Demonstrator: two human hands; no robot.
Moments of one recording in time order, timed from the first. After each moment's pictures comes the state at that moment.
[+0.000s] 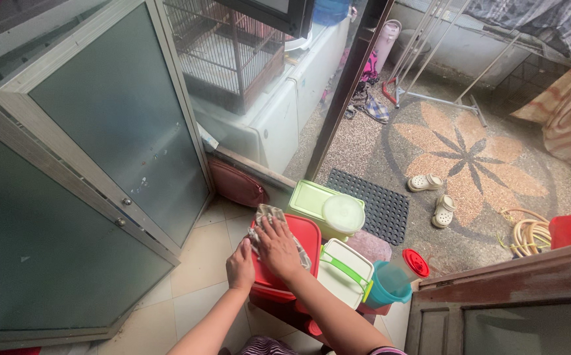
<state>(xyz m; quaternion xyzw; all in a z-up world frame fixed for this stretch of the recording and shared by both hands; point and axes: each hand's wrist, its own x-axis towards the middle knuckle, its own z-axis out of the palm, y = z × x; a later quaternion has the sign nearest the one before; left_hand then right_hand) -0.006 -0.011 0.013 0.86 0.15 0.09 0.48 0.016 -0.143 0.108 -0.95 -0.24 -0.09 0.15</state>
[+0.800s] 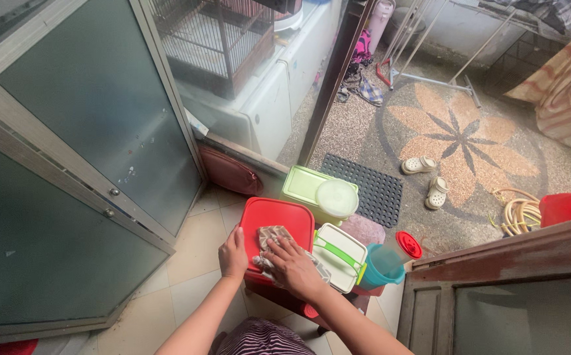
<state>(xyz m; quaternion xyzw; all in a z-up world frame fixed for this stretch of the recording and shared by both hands) -0.012 -0.011 0.038 0.85 0.14 0.09 0.50 -0.060 -0.205 0.132 -0.93 -0.33 -0.02 0.17</state>
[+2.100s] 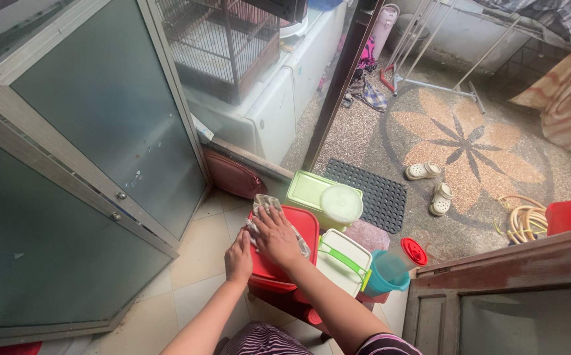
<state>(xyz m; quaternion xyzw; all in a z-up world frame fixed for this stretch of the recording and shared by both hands) -0.006 -0.008 0.028 0.85 0.11 0.08 0.52 0.021 -0.147 0.115 -0.95 -0.24 -0.06 0.18</state>
